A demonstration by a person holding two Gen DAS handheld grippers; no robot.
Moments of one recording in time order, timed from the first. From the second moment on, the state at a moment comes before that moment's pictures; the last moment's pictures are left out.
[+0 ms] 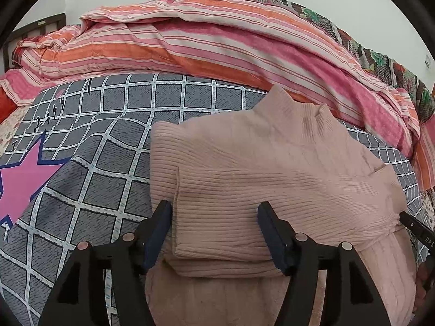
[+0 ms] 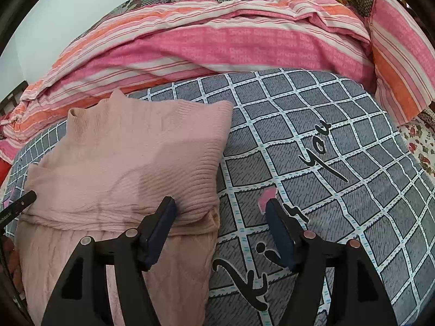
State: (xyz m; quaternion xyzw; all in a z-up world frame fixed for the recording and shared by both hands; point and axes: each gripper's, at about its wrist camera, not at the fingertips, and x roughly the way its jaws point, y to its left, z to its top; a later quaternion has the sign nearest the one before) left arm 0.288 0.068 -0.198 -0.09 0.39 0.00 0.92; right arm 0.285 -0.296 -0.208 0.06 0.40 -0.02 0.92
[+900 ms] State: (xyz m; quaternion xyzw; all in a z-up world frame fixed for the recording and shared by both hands) left arm 0.288 0.068 -0.198 -0.09 0.39 0.00 0.92; right arm 0.285 -0.297 -0.208 0.06 0.40 -0.02 0.92
